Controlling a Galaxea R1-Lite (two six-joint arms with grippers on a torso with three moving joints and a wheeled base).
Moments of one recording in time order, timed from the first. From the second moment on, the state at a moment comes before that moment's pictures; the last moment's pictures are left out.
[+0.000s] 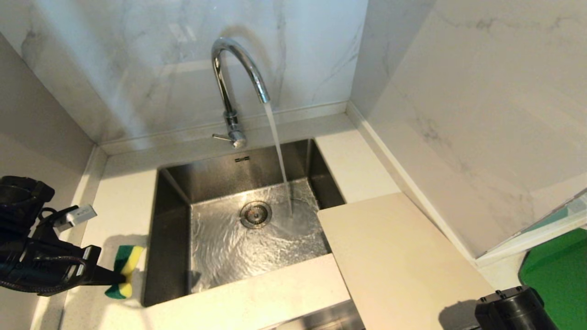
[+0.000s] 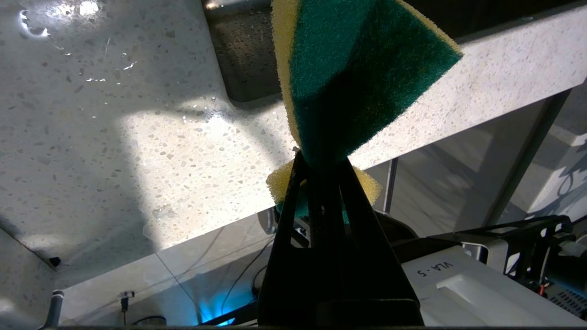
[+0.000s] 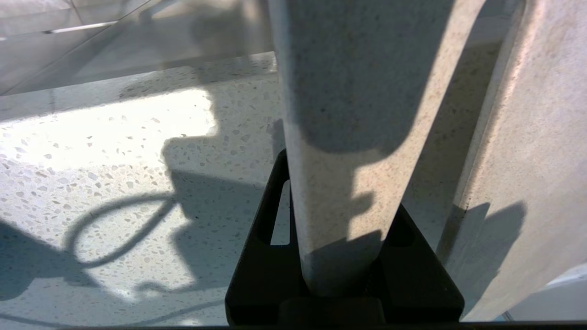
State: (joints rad) left arm 0.05 1.56 -0.88 0.42 -0.42 -0.14; right arm 0.31 1.44 -0.23 -0.16 -0.06 -1.46
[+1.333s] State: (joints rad) left arm 0.05 1.55 -0.88 0.42 -0.42 -0.16; right arm 0.28 1.43 -0.28 -0.17 0.08 -1.24
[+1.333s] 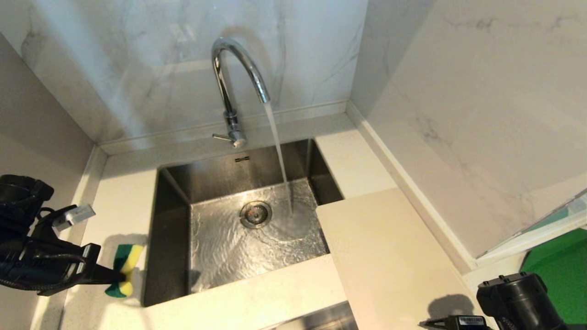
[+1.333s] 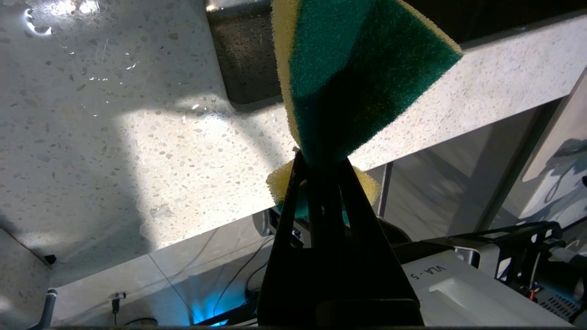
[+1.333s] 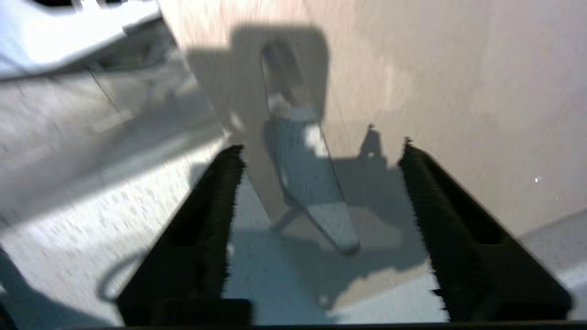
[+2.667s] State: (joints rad) left arm 0.08 1.57 -0.76 0.27 -0.04 -0.17; right arm 0.16 1.38 -0.14 -0.61 0.34 -1.13
